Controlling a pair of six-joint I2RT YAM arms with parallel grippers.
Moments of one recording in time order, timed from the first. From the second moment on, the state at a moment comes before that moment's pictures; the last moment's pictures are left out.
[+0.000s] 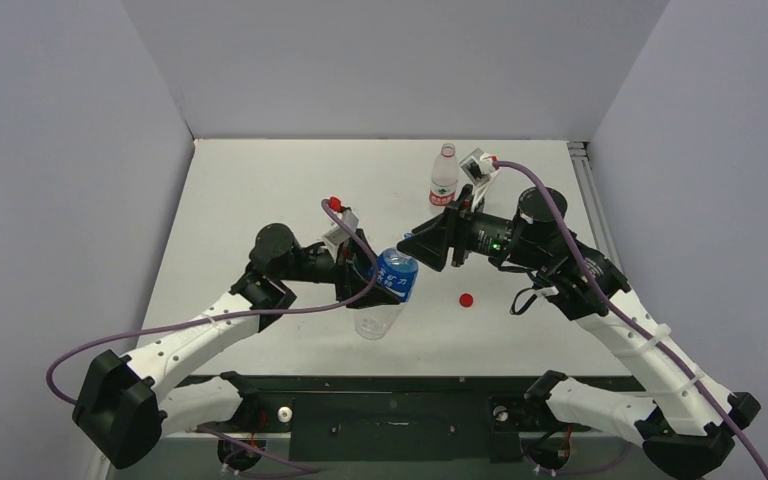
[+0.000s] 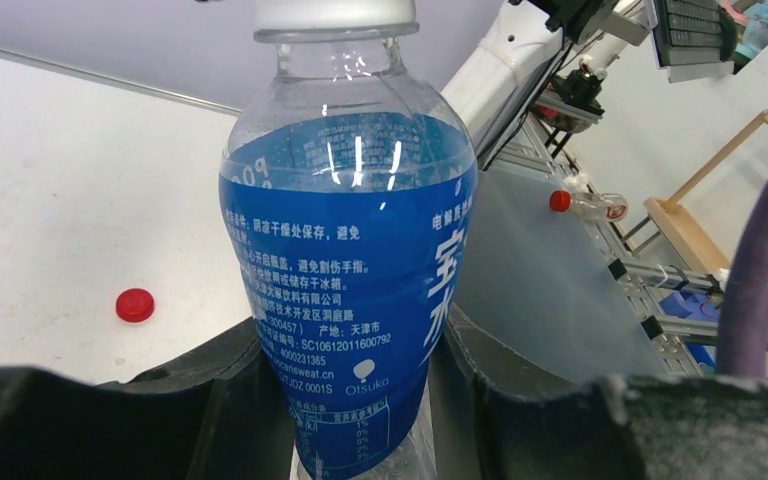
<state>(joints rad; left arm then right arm) -0.67 1.12 0.72 0.55 1.00 -0.53 0.71 1.01 1.26 -0.41 -0.44 0.44</state>
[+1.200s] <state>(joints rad) -0.92 1.08 0.80 0.14 0.07 -0.16 0.88 1.11 1.32 -0.57 0.22 0.67</state>
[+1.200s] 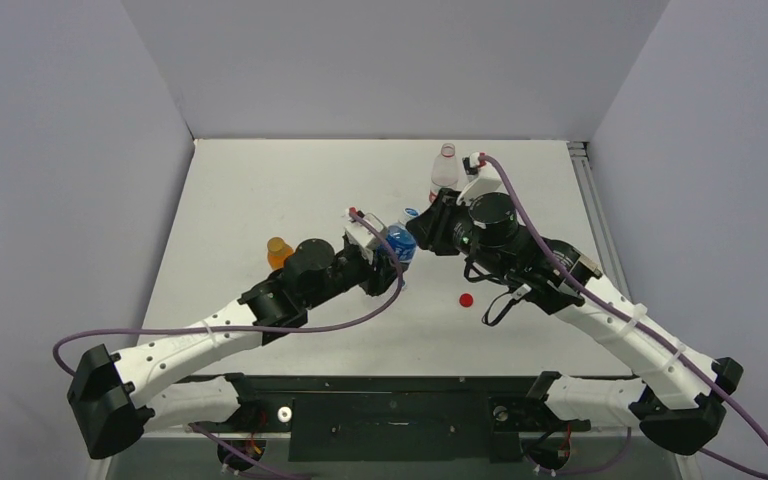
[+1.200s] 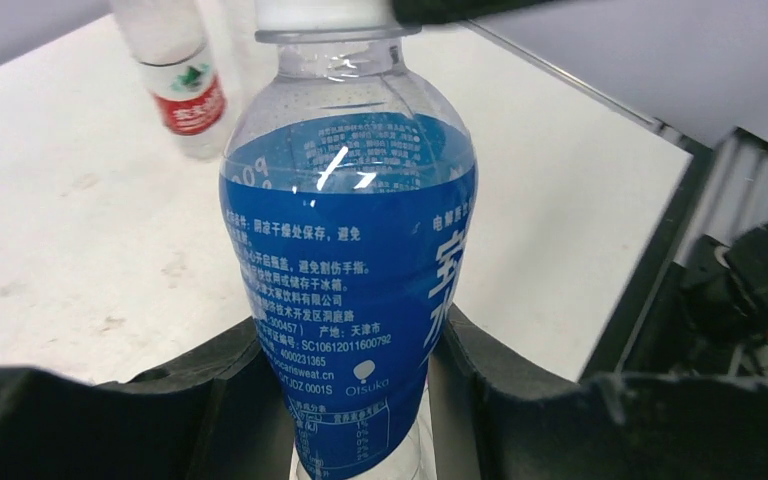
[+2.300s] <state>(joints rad) -0.61 1.55 1.09 -0.27 -0.36 -0.41 0.60 0.89 0.97 -0.62 0.17 0.73</state>
